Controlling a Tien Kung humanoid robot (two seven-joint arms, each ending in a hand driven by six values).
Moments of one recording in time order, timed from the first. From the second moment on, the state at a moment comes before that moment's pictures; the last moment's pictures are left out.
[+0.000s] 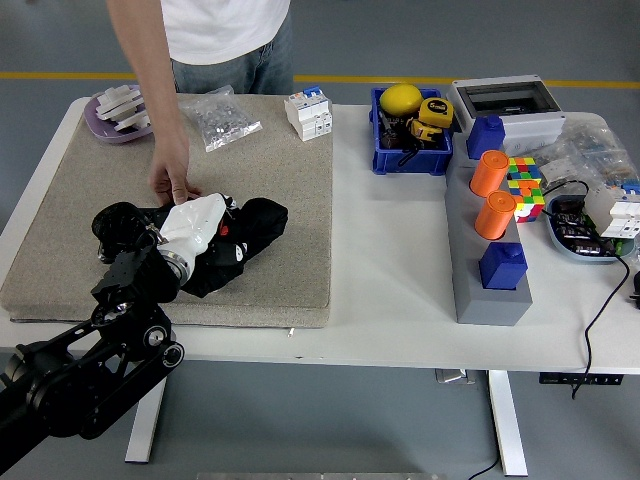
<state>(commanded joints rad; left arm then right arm) -0.41 0.22 -0.85 -1.39 2.02 0.10 0.60 0.16 -0.48 0.44 0.39 -0.29 -0.07 -0.17</state>
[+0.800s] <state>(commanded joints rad) -0.34 0.27 -1.04 -1.34 2.09 0.09 0.61 0.15 -0.48 0.45 0.39 -0.29 -0.07 -0.17</state>
